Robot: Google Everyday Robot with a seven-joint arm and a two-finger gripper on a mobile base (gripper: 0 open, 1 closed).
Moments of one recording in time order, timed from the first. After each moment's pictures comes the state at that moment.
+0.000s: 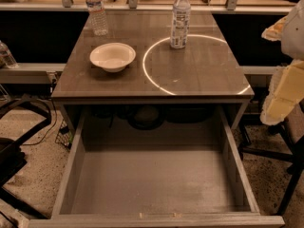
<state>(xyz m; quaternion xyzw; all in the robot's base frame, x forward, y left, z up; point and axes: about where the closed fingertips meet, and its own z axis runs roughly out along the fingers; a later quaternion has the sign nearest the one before) 0.438 -0.214 0.987 -0.60 0.78 -0.05 0.18</state>
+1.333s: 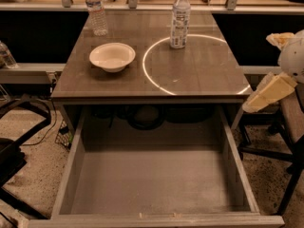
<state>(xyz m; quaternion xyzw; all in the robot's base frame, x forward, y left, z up) 0.517 -0.244 0.939 -0.53 0.77 -0.02 0.35</state>
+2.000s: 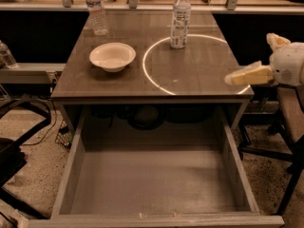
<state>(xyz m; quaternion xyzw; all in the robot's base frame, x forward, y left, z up) 0.613 -0.262 0.922 -0.37 0.72 0.09 0.57</state>
